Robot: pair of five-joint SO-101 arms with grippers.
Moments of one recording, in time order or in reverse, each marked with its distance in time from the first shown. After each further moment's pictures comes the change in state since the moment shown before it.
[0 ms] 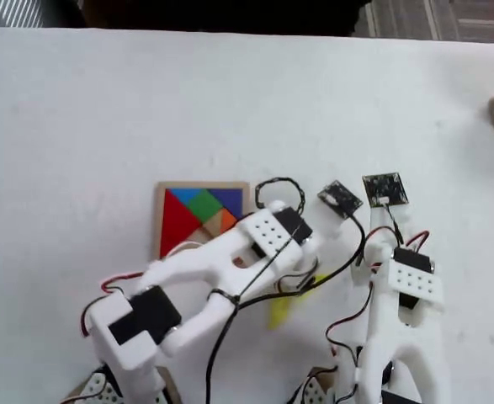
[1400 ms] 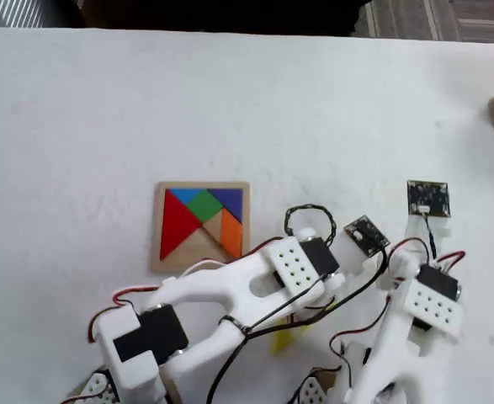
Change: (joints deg) left arm 10.1 0.0 -1.3 5.9 -0.3; right arm 8.9 -11.4 1.0 4.7 -3.4
